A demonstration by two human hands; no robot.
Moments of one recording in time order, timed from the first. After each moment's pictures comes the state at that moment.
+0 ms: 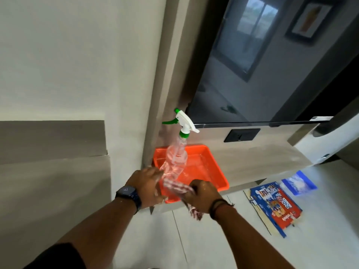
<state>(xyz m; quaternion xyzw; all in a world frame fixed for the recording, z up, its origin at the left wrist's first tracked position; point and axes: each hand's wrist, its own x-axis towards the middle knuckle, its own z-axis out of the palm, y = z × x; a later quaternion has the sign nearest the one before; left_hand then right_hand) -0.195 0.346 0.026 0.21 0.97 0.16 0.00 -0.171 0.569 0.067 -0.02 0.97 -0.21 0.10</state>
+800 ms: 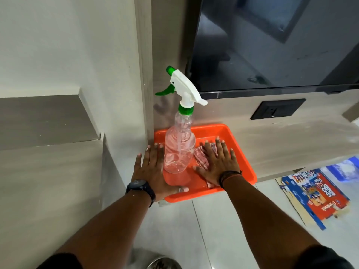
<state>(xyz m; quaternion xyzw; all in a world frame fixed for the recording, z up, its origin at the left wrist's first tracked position) -0.249 0.399 -0.070 0.04 0.99 0.12 0.05 -0.309 0.634 -0.069 -0.06 1.00 0.03 0.07</state>
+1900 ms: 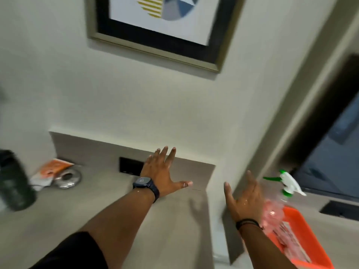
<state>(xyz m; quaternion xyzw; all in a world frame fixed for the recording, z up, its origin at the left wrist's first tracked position) -0.093 0.063 0.170 -0.07 0.98 0.13 -0.16 -0.147 0.328 0.147 -0.08 0.90 -0.29 -0.30</state>
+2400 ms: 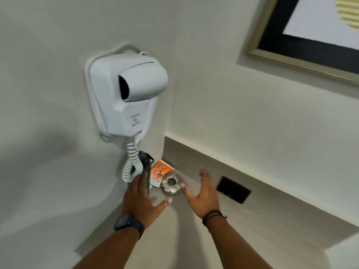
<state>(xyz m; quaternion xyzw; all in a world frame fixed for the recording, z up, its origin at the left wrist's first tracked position) 0.119 -0.244 0.082 -0.40 0.85 0.22 -0.28 -0.037 -0.124 0.103 -0.37 0.82 -0.45 0.03</state>
